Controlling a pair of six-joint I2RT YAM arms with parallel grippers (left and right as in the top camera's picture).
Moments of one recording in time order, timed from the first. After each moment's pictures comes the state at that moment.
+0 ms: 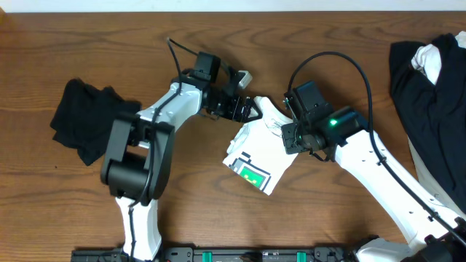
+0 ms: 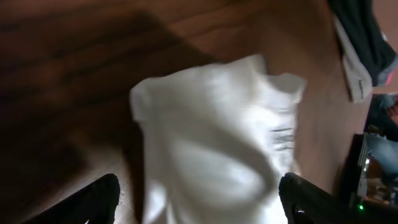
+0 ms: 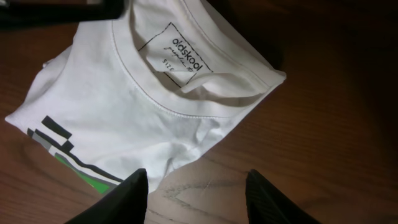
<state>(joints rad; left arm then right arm) -0.32 2.10 1.37 -0.49 0.81 0.00 0.51 1.47 1.16 -0.94 0.05 0.30</state>
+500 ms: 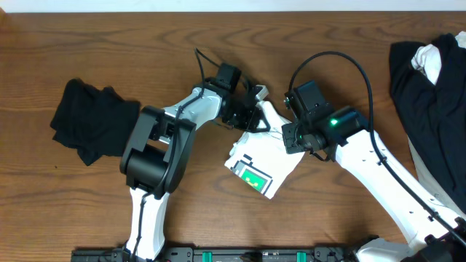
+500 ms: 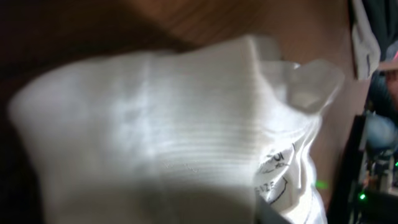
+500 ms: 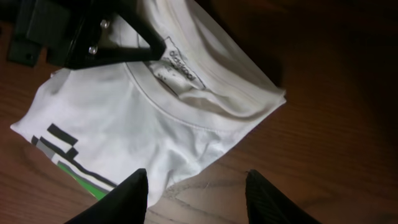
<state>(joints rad) -0.42 2.19 1.40 -0.49 0.82 -0.03 0.51 1.47 1.16 -0.94 0.05 0.31</state>
